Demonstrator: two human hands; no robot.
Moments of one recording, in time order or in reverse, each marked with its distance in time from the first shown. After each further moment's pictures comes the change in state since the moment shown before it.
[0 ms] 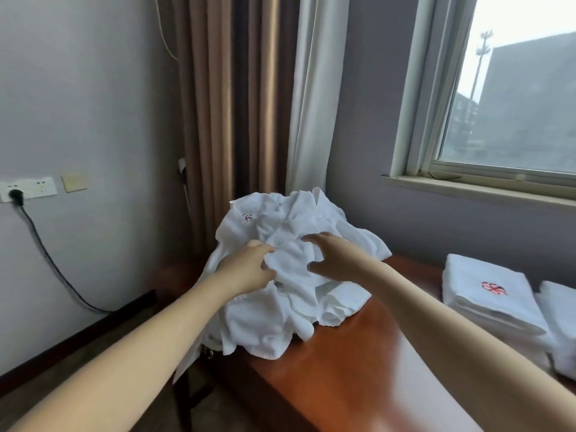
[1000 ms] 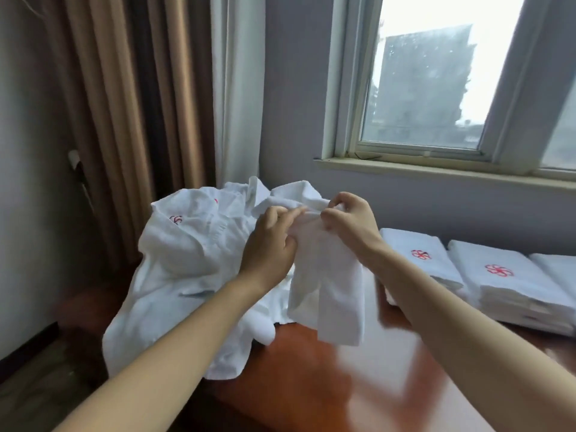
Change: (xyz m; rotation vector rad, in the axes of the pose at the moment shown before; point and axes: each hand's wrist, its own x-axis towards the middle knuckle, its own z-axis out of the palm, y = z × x) left_hand 0.048 0.095 0.042 -0.416 0.319 0.483; right_hand -0.042 0.033 -0.048 0.785 0.674 0.418
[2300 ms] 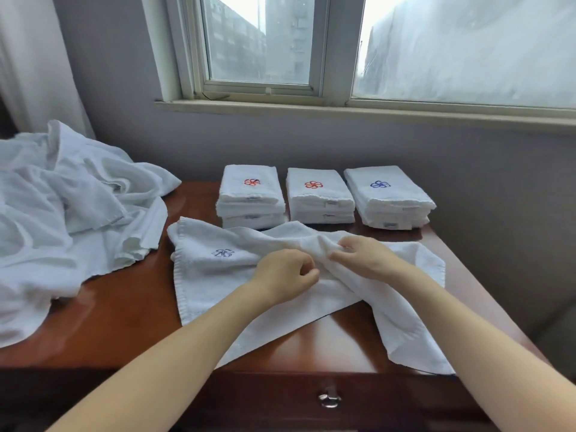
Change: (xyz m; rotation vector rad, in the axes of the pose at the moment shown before) left_hand -0.120 0.204 0.235 0.025 -0.647 0.281; right_hand -0.178 0.153 -0.311 -0.874 -0.205 0.413
